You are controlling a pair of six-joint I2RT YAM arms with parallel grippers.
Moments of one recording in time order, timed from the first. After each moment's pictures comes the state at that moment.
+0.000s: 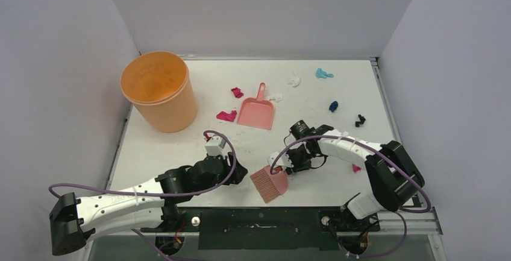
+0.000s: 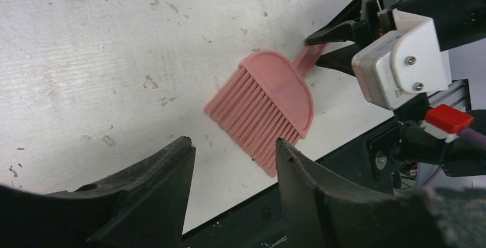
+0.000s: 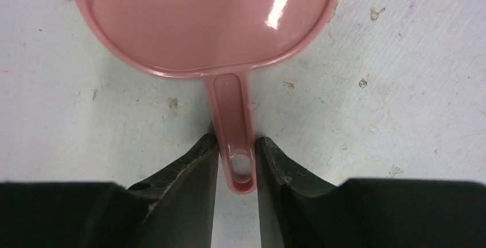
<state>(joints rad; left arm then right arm) -1.14 0.79 0.46 -0.27 -0.37 -0.93 0.62 1.51 0.80 -0.71 -0.44 -1.34</state>
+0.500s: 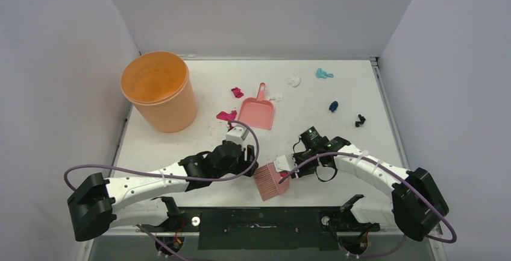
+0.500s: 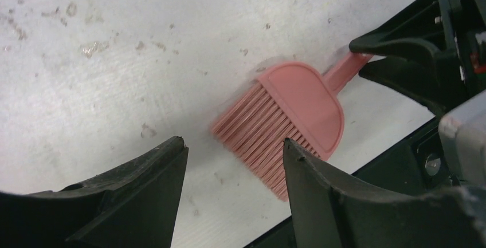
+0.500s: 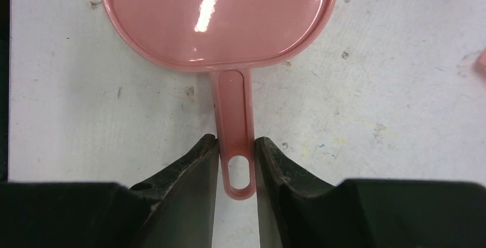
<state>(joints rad) -1.08 1.08 0.58 -0.17 -0.28 -0.71 0.64 1.25 0.65 -0.64 -0.41 -1.23</state>
